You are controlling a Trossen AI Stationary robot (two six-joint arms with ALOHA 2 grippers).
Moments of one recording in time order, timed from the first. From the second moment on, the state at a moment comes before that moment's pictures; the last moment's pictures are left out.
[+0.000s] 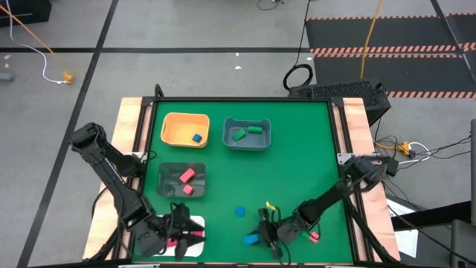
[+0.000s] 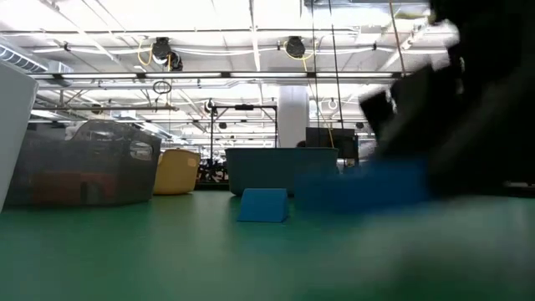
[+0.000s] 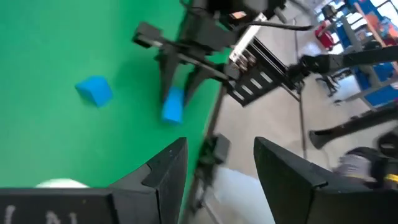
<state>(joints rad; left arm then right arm) -0.90 1.49 1.07 -0.21 -0.63 -1.19 0.66 2.00 0.86 0.64 0.27 0.27</state>
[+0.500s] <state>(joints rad) -0.61 1.39 1.08 -0.21 -0.64 -0.76 0.55 1.42 0.86 -0.03 0.45 -0.12</state>
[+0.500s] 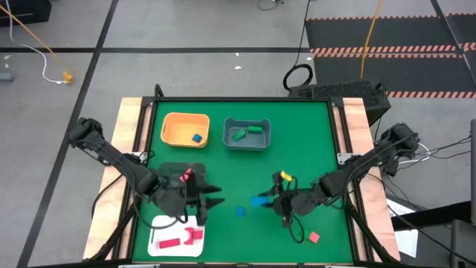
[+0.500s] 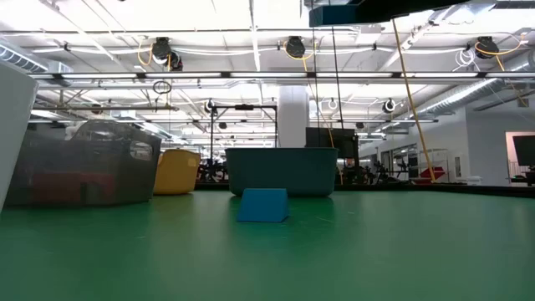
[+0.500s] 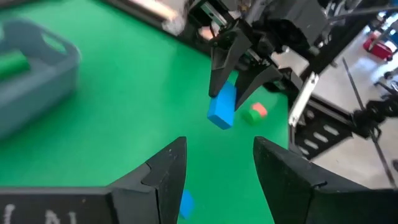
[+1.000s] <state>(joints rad) -0.53 1.31 1.07 -0.29 -0.60 -0.64 0.48 1.30 0.76 -0.08 0.61 -0.12</state>
